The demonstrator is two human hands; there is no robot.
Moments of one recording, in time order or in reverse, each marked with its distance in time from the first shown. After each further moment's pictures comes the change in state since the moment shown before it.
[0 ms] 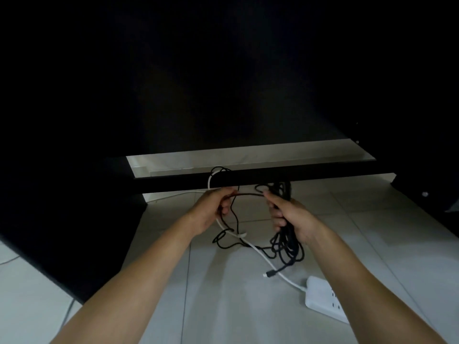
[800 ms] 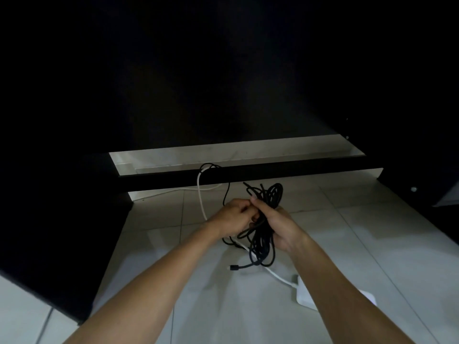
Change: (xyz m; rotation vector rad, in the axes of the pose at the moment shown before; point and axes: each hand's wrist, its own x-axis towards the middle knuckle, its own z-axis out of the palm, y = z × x) left_hand 0.008 -0.026 0.055 0.734 -0.149 0.224; right_hand 0.004 0.029 0.012 0.215 0.077 -0.044
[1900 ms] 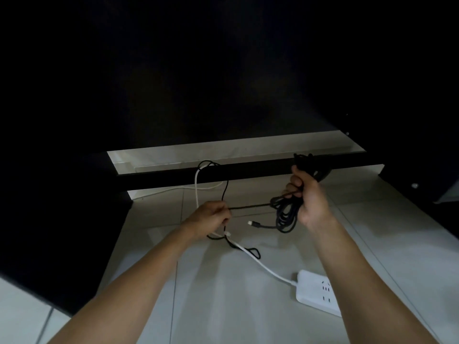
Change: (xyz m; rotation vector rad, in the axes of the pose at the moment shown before) left_hand -0.007 -0.054 -0.030 -0.041 0.036 -0.129; right_hand 0.015 -0.055 -0.035 0.410 0.084 -0.265
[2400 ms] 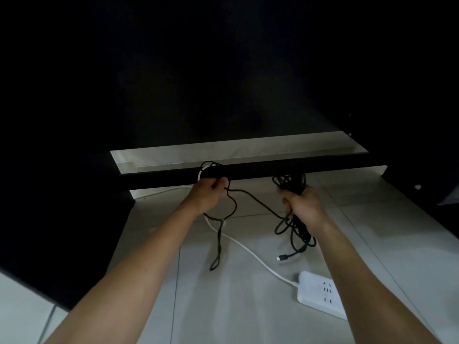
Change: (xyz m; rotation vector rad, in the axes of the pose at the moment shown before) left_hand 0.020 0.038 -0.027 0.133 0.262 -0.038; right_hand -0.003 0.012 -0.016 -0.906 0.060 -0.105
